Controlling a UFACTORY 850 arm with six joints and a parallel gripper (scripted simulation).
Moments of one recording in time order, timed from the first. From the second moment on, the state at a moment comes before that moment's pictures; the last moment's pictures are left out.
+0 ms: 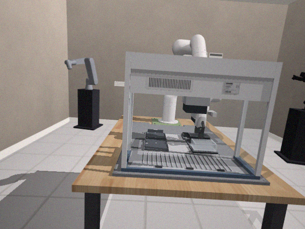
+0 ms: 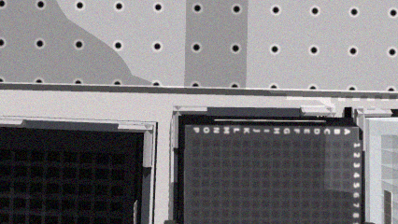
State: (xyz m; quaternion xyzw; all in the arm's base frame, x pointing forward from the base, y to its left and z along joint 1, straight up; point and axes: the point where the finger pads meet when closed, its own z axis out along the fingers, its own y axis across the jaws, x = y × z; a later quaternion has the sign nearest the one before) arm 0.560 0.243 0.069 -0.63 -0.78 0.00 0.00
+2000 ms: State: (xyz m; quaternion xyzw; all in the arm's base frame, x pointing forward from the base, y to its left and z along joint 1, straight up) arm 0.560 0.243 0.149 -0.63 -0.78 0.00 0.00
